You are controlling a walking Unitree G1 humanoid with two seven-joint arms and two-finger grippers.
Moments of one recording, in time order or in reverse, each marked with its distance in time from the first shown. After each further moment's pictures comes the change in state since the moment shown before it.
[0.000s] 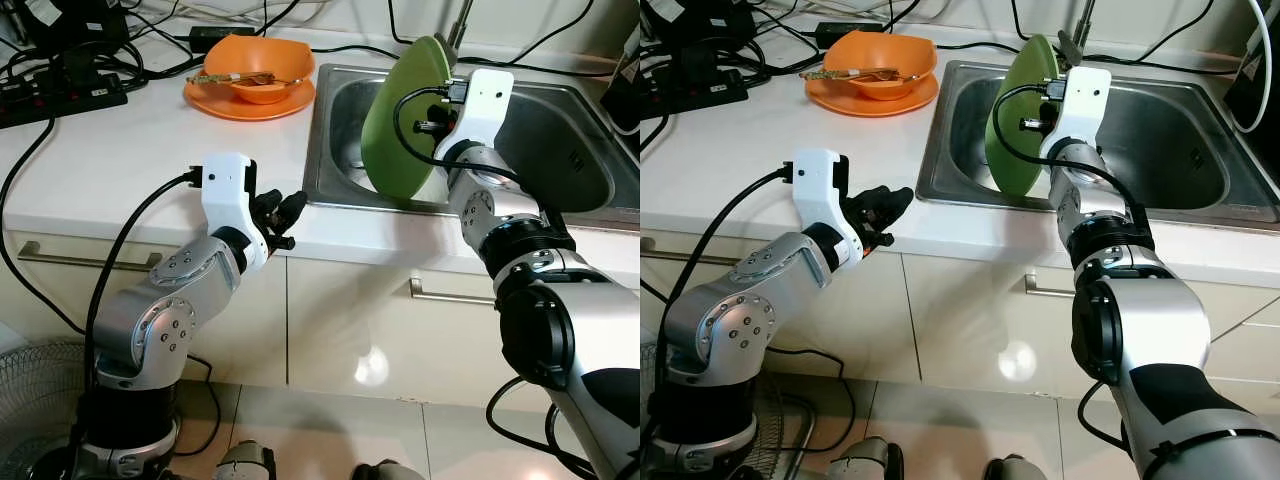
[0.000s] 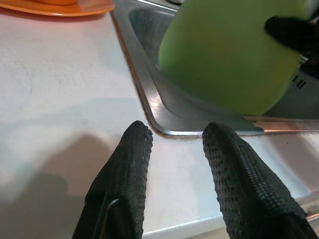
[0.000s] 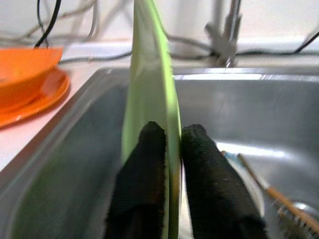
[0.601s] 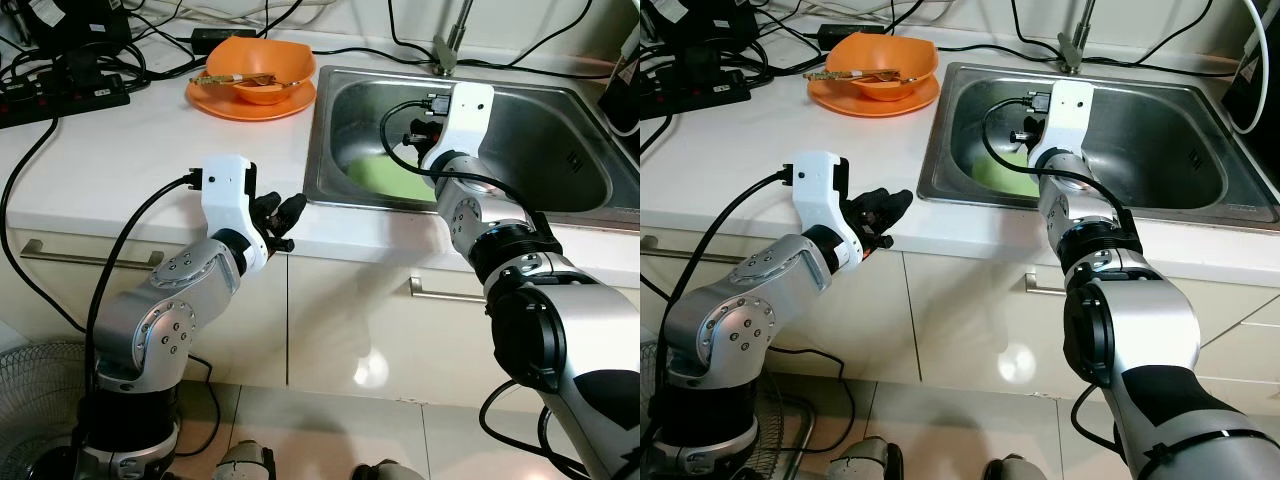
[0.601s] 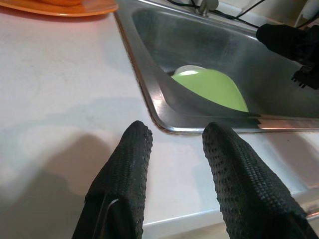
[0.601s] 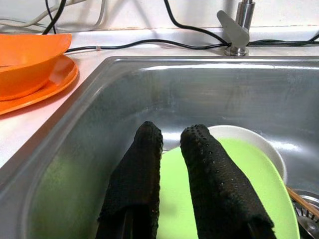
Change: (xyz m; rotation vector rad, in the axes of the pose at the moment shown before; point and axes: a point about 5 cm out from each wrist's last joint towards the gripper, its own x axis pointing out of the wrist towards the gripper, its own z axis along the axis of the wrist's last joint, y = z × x) left arm -0.001 0.000 -0.001 0.005 0.002 0.010; right arm -0.001 0.003 -0.006 -0.001 0.026 0.009
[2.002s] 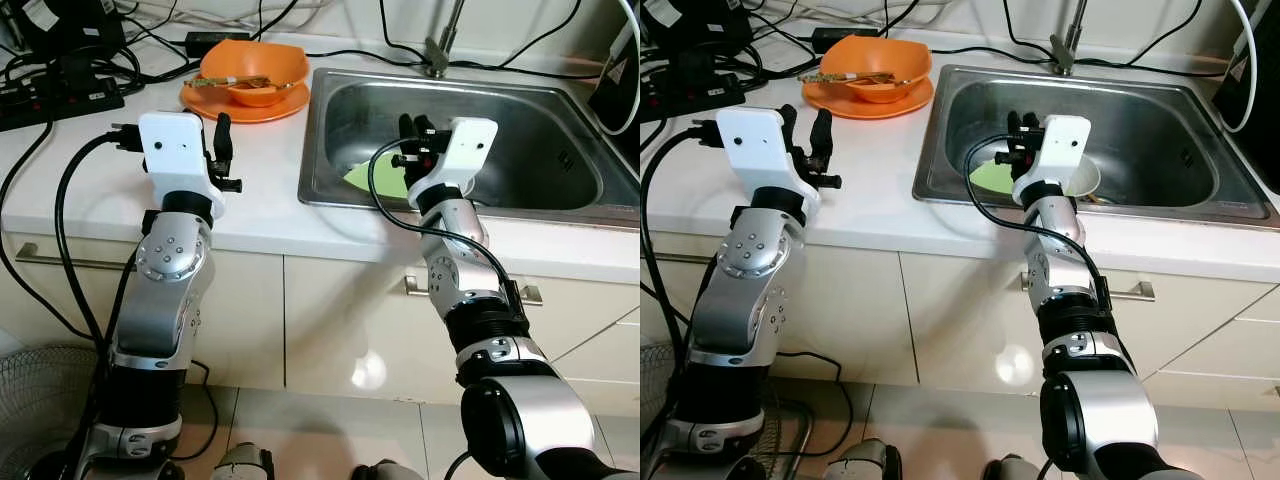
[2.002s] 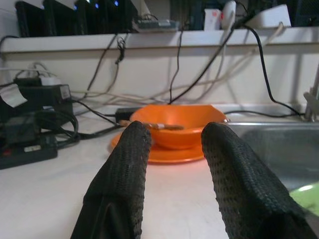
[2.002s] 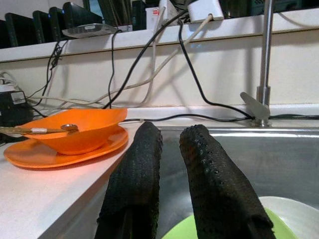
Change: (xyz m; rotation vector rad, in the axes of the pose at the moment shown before) left arm 0.004 0.034 0.038 0.337 -0.509 0.389; right arm -0.035 0.025 -0.018 0.039 -0.365 0.157
